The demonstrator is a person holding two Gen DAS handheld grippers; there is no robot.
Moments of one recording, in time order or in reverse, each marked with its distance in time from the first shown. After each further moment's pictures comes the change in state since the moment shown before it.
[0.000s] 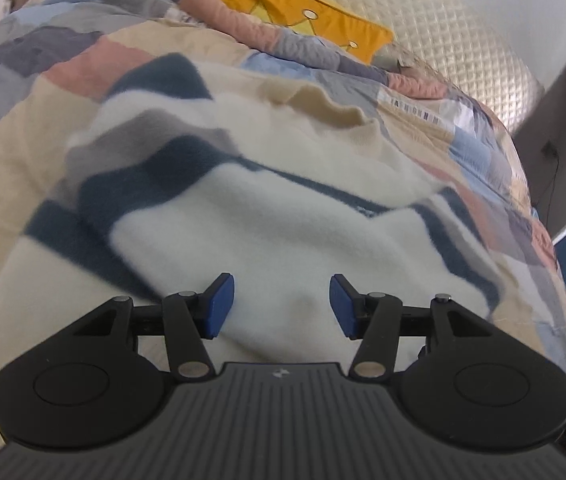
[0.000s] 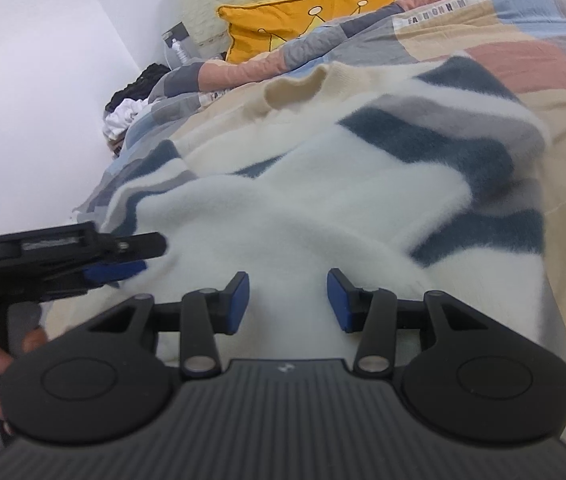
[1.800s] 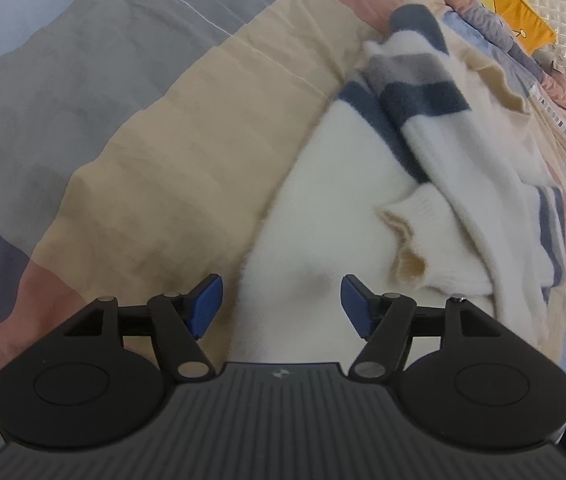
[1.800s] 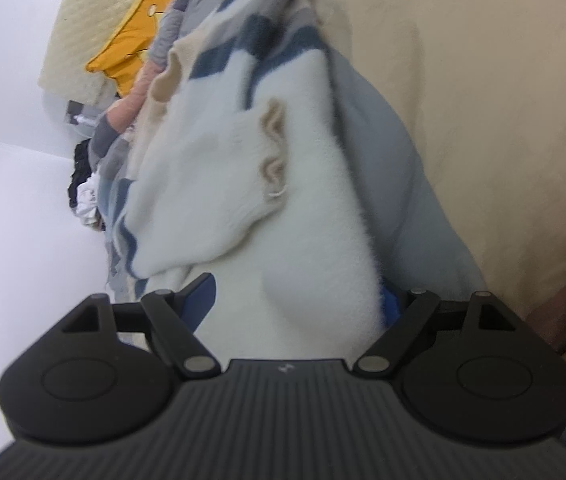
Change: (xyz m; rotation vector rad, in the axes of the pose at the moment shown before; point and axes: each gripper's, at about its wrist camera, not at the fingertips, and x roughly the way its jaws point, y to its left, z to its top) left arm -0.139 0.112 -0.035 -0.372 0.306 0.296; right arm -0.095 -0.053 -0.072 0.682 0.141 0.017
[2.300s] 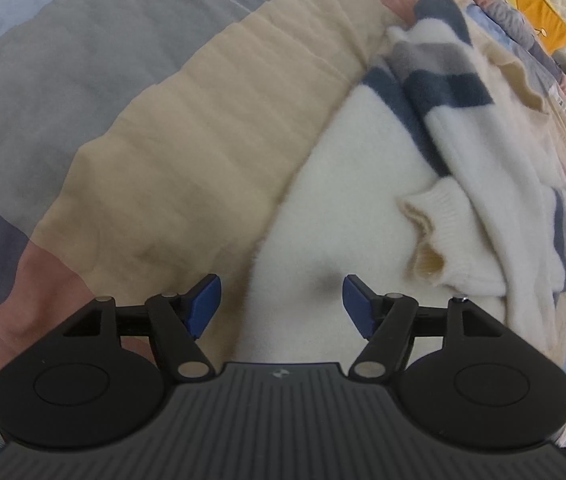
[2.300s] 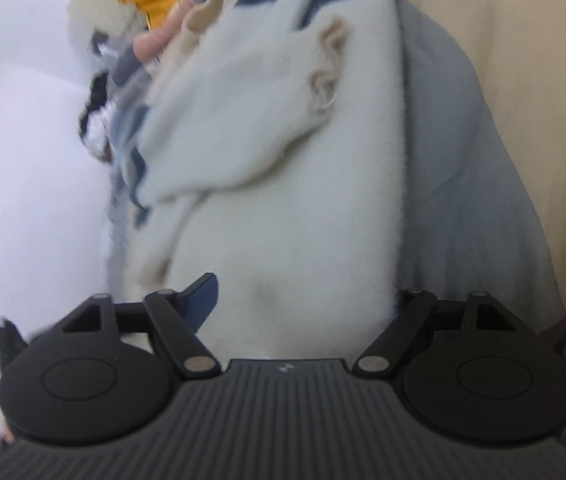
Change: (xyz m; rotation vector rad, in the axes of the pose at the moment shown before) left arm 0.013 0.007 0.002 -0.056 0.056 0.025; right arm 0.026 0.029 -0.020 -0.190 0.132 -0.024
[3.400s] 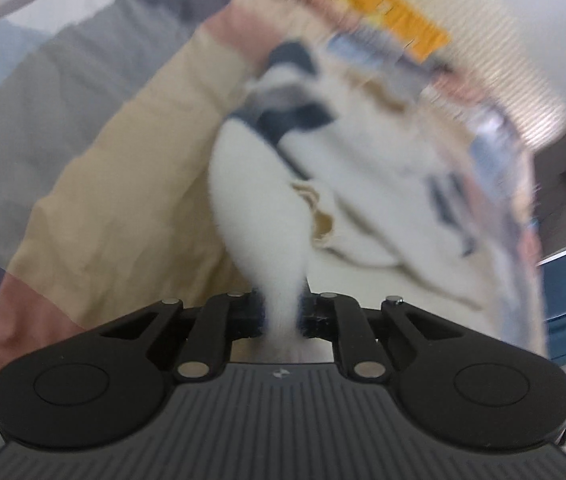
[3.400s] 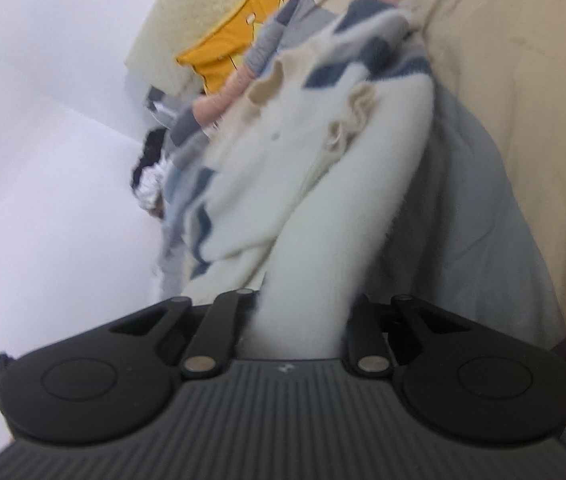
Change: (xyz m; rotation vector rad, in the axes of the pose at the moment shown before) left arm -0.098 -0.026 -0.047 0.218 -0.190 -0.287; right arm -0.055 0.002 -0.010 -0.002 -0.231 0.181
